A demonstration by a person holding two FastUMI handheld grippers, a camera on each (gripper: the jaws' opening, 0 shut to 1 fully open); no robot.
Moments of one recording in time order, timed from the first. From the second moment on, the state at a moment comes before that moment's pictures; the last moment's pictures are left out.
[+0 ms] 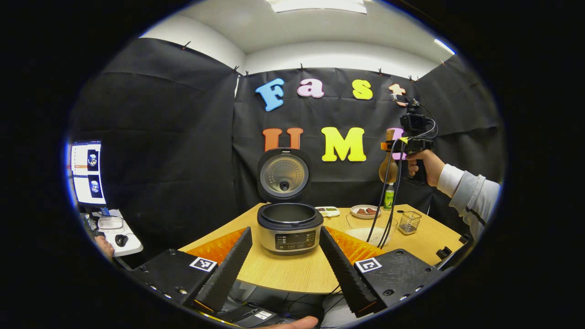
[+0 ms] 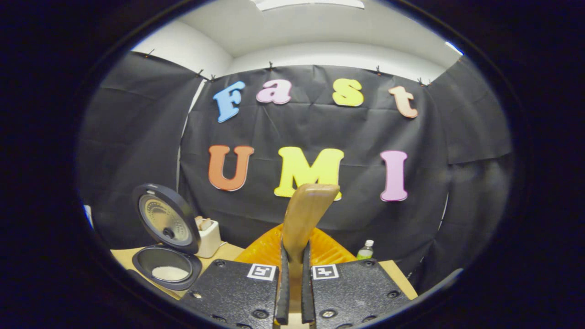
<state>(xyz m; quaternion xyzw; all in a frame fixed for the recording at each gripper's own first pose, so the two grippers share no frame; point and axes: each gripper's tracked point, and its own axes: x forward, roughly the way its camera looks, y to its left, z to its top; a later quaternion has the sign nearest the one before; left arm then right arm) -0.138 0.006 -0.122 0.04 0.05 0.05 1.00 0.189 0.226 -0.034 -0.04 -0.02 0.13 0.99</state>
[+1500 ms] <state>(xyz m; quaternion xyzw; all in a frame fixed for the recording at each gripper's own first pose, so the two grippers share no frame) -0.021 -0.055 -0.130 0.06 0.03 0.05 1.00 0.270 0.011 -0.212 0.07 0.10 0.04 0.99</state>
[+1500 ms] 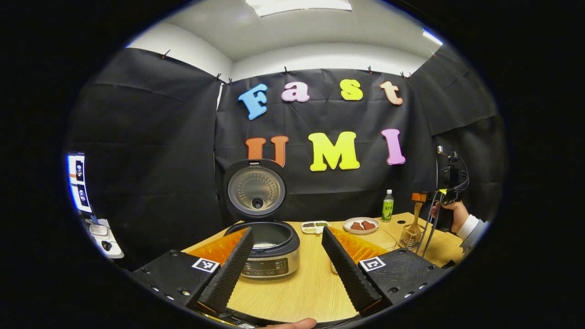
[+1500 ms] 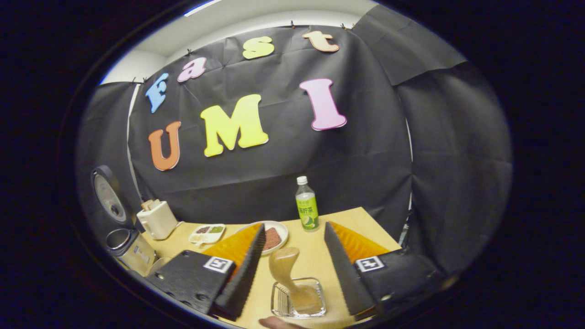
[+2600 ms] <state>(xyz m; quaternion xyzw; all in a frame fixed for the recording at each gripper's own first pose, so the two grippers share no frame) 0.094 0.026 -0.040 0.07 -0.01 0.08 0.99 0.029 -0.004 -0.090 0.05 -0.01 -0.02 1.00</state>
